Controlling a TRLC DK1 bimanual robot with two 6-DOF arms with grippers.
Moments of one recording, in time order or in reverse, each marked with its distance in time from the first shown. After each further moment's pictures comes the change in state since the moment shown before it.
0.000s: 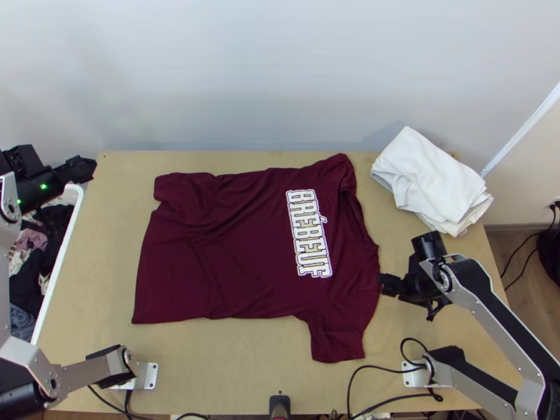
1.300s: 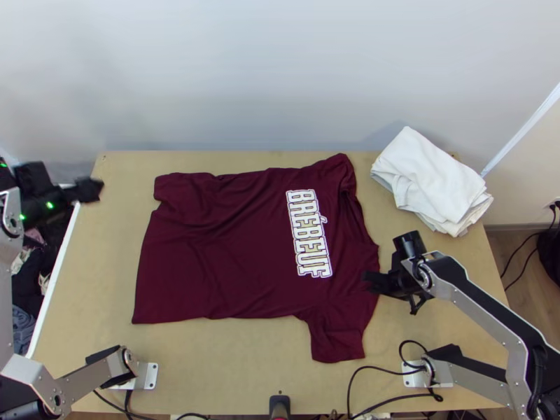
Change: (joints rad) left arm 0.000 -0.077 -0.098 -0.163 0.000 0.210; right arm 0.082 0.154 -0.056 0.235 -0.025 0.040
